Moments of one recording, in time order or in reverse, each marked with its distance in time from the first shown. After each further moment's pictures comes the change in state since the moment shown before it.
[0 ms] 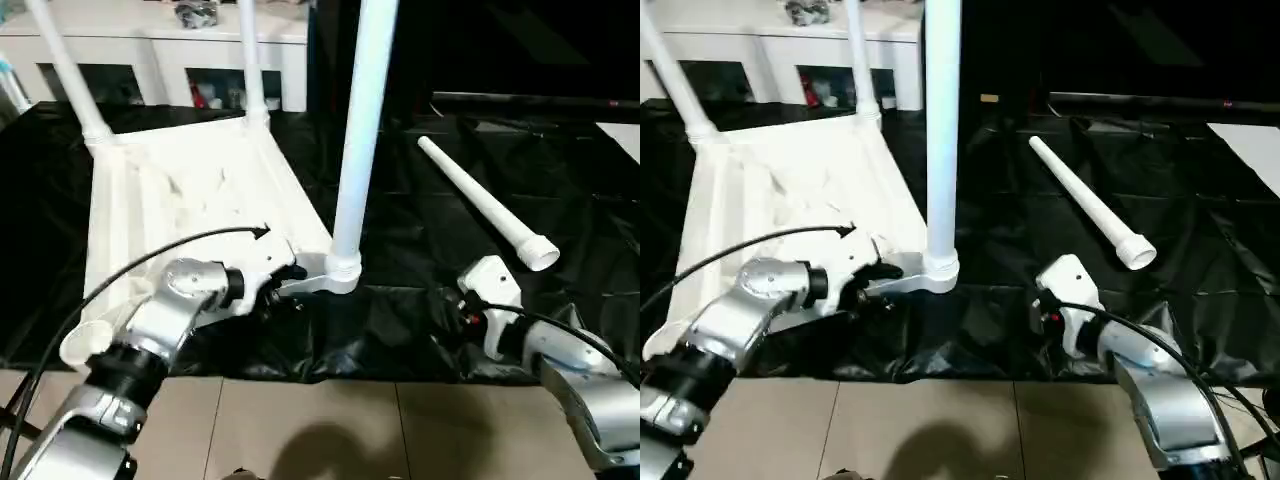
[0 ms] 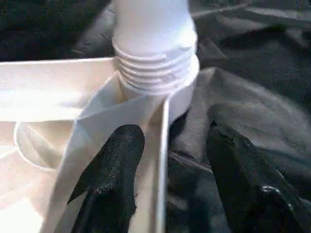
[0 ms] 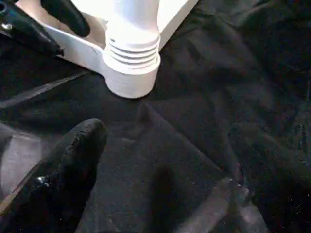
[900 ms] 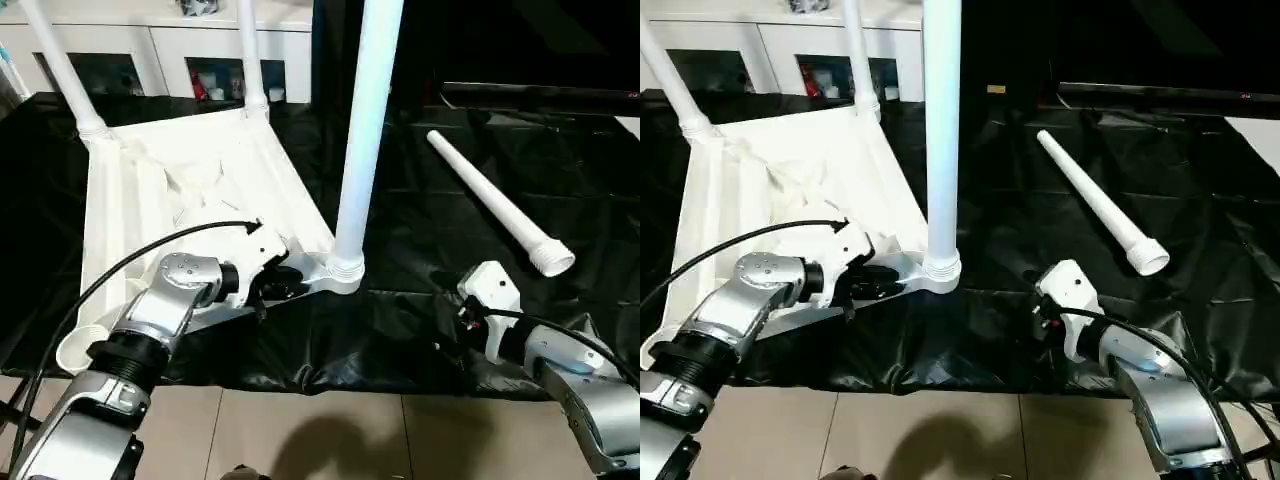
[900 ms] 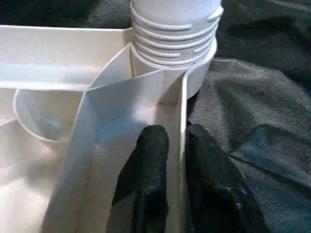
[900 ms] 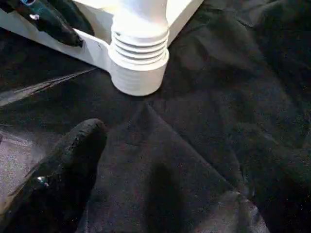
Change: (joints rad) left arm -0.046 -0.006 0.023 0.094 0.000 0.020 -0.042; right arm 0.003 -0.003 0.006 0.000 0.000 -0.017 0.017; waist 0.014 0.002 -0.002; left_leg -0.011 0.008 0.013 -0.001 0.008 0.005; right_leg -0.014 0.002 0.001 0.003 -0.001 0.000
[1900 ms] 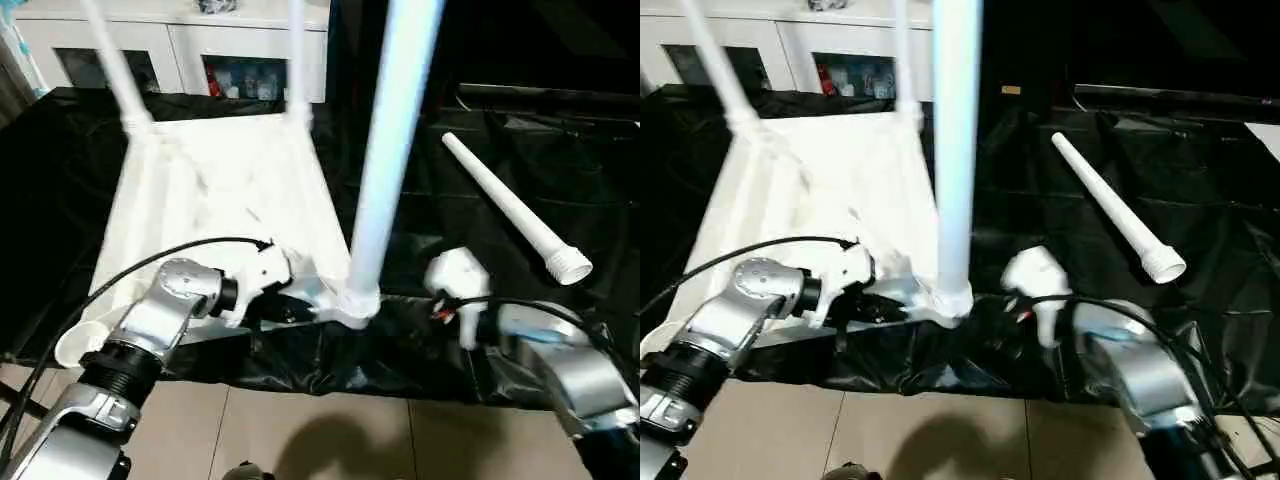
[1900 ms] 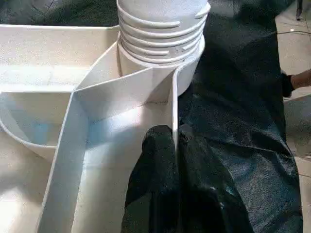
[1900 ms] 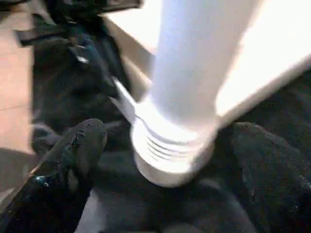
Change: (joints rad) left arm 0.053 0.023 -0.059 -0.093 0.001 -0.058 -0.217; right arm -0.167 0.000 0.142 0.102 0.029 -0.043 0.228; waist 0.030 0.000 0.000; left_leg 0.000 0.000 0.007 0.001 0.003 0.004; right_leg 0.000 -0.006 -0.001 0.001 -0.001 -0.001
